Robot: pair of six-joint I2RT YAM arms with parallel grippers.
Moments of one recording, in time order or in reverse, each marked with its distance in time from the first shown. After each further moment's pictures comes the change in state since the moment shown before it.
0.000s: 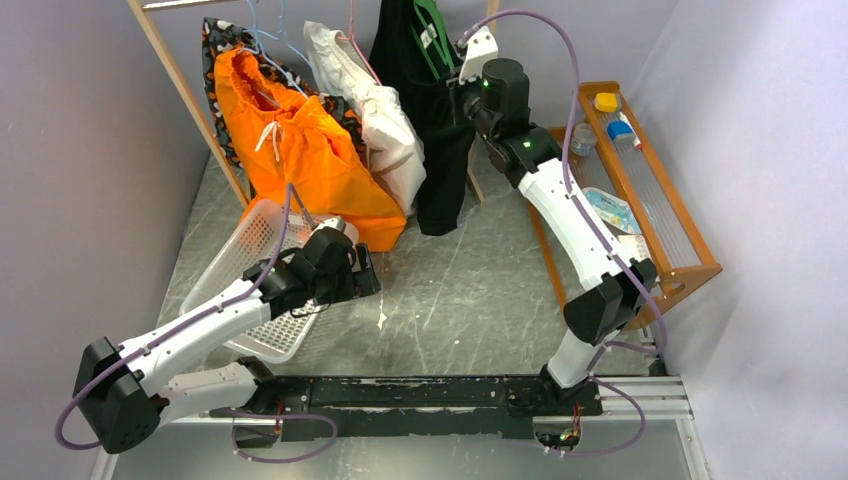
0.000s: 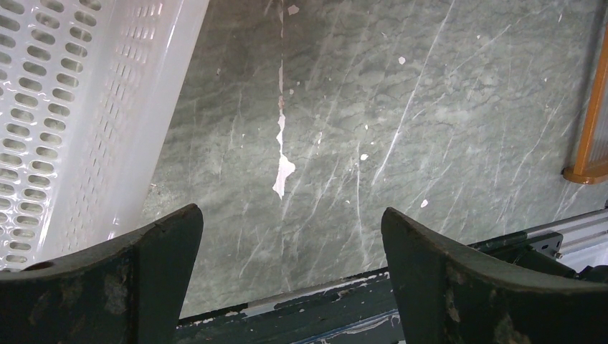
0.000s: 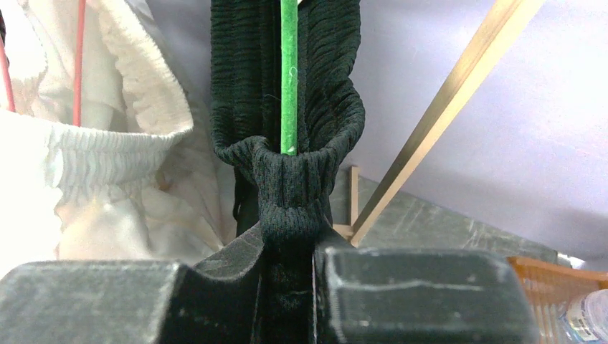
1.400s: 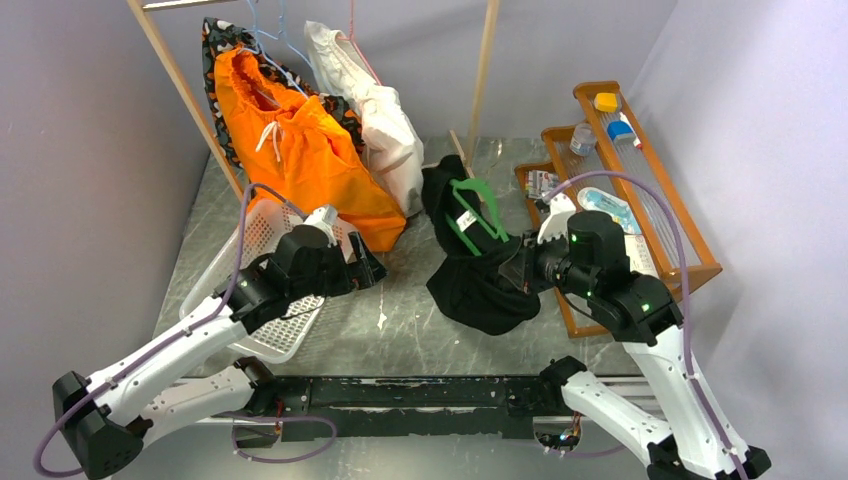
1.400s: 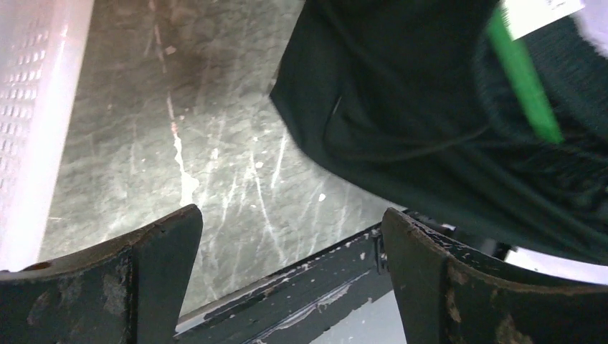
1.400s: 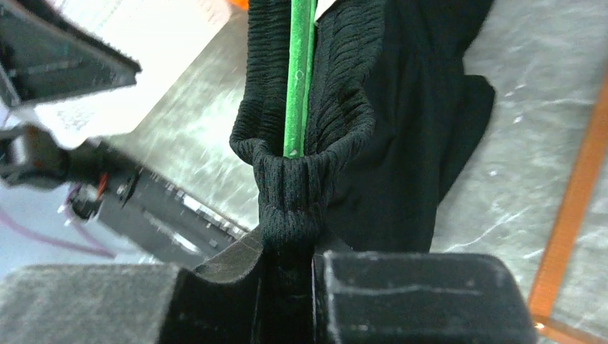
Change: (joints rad) left arm 0.000 -0.154 0.000 0.119 0.101 -0.026; right arm 0.000 -0.953 -0.768 -0.581 -0.276 0.383
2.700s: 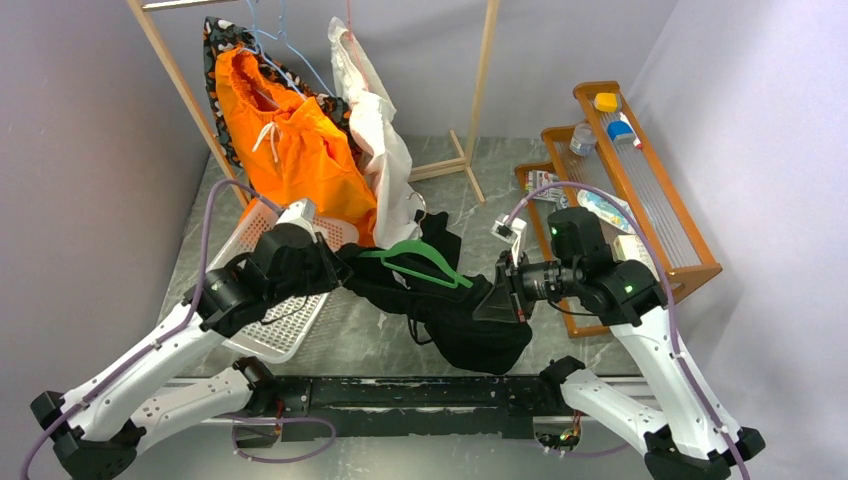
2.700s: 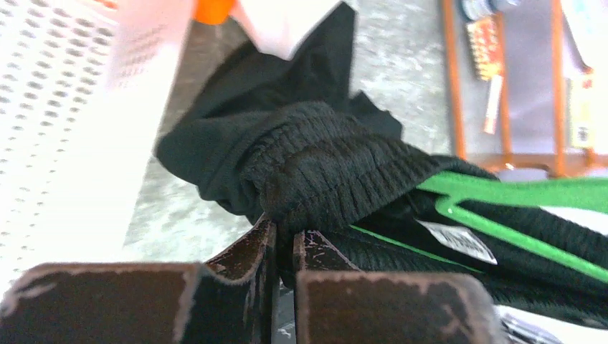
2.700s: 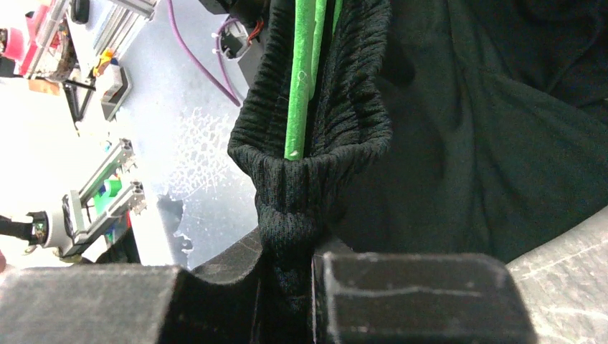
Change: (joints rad) left arm -0.006 -0.093 0.120 -0.201 -0.116 0.030; right arm 0.000 0.080 0.027 -0.171 -0.666 -0.238
